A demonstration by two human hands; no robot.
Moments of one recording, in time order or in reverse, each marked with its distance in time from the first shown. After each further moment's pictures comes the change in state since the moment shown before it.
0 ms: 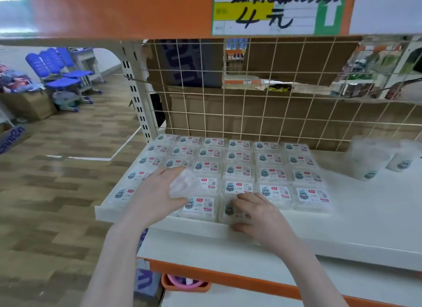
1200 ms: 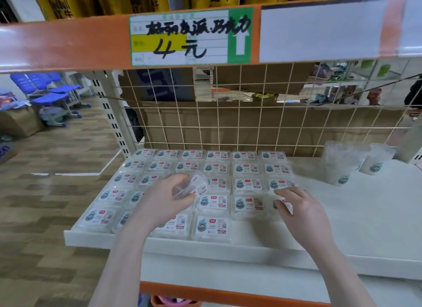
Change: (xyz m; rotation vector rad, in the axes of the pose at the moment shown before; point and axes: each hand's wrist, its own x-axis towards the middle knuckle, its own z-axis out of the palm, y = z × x) left_hand 0.027 0.069 0.018 -0.248 -0.058 0.039; right_hand -0.036 0.097 -0.048 -0.061 0.500 0.279
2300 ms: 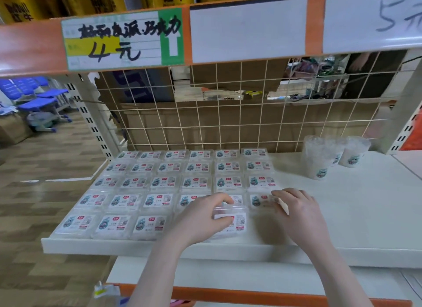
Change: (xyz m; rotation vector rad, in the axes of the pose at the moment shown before) left_hand 0.004 0.046 0.089 0.106 -0.323 0.141; right_hand -0.013 0.038 -0.011 -0.115 0.011 0.043
